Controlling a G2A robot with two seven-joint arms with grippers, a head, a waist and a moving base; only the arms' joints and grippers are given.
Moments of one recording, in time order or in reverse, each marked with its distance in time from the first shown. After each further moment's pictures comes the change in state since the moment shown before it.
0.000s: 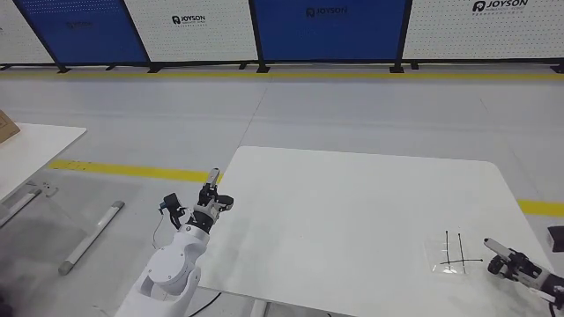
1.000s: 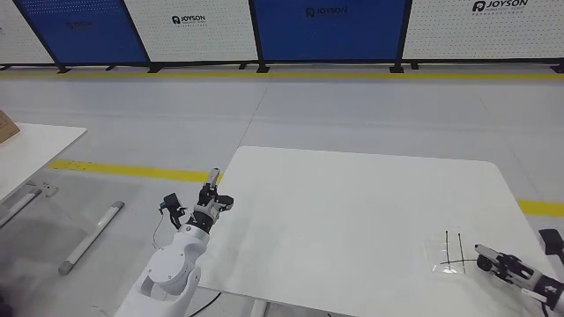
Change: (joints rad) left arm 0.000 0.000 0.000 0.000 0.000 0.000 0.000; right arm 0.030 0.019 -0.067 0.081 -0.018 -0.022 -0.034
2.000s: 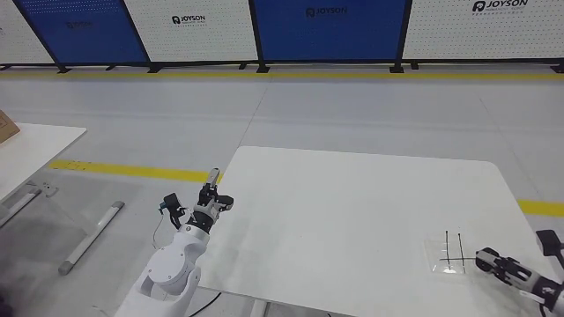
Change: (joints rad) left arm 0.000 0.000 0.000 0.000 0.000 0.000 0.000; right arm -0.022 0.023 -0.025 -0.033 0.000 0.014 -0.031
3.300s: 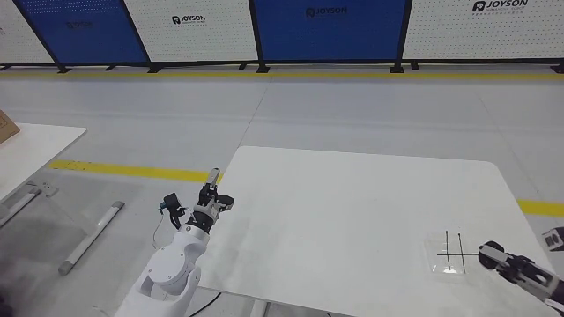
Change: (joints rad) left arm 0.000 0.000 0.000 0.000 0.000 0.000 0.000; right arm -0.129 -0.004 0.088 -0.213 0.432 -0.026 0.180
